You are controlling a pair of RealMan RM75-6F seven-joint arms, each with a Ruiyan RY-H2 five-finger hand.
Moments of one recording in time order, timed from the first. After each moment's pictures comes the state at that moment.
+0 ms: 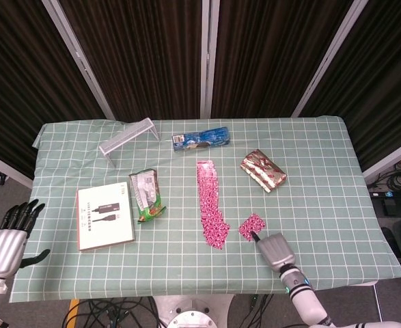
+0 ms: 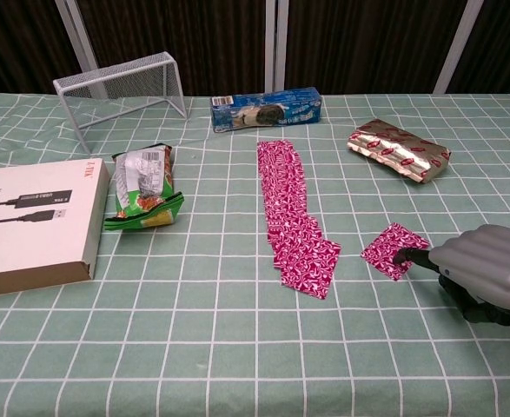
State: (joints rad) left arm -0.07 -1.12 0.02 -1.63 1.57 1.48 0.06; right arm 0.55 -1.52 -0.10 -1.81 -0.85 1.16 -1.00
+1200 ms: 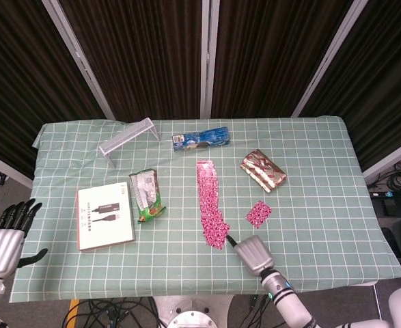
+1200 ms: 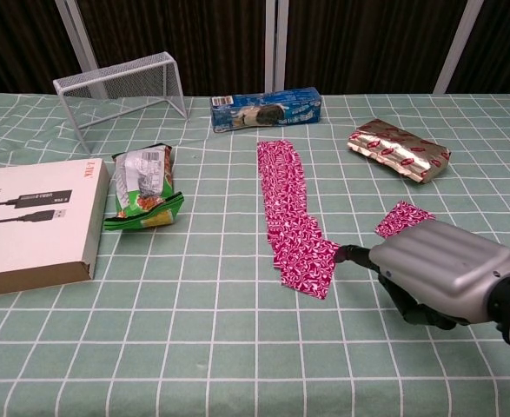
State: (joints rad) left arm -0.07 -1.11 0.02 -1.63 1.56 1.48 0.06; right arm 0.58 -1.62 -0.11 -1.83 -0.98 1.17 -0.99
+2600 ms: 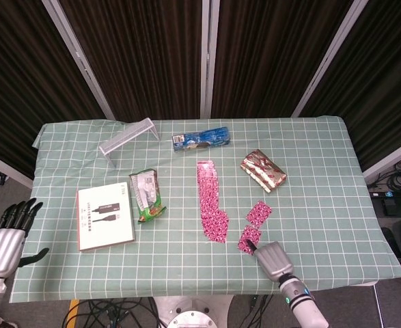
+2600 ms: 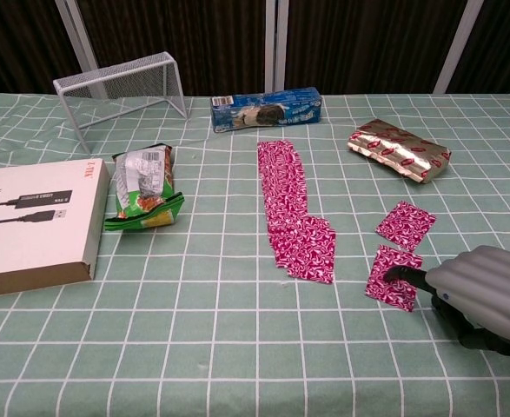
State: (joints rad) left arm -0.07 -1.12 0.01 -1.62 1.56 1.48 0.06; right arm 0.52 -1.54 -0.20 -1.82 -0.96 1.20 -0.89
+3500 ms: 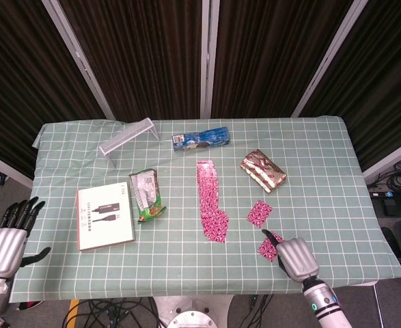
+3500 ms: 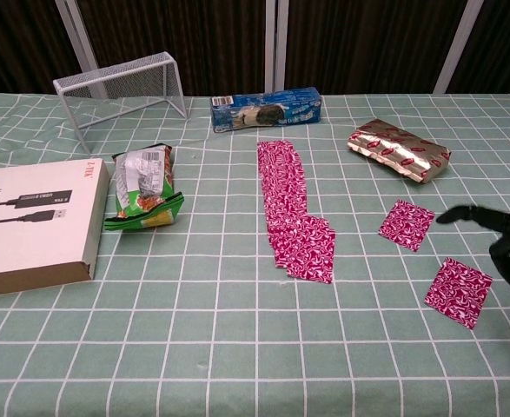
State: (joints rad) left arm -0.07 -1.11 0.01 -1.66 1.58 1.50 0.09; right arm 0.37 -1.38 -0.21 -1.83 -1.36 1.36 -0.54
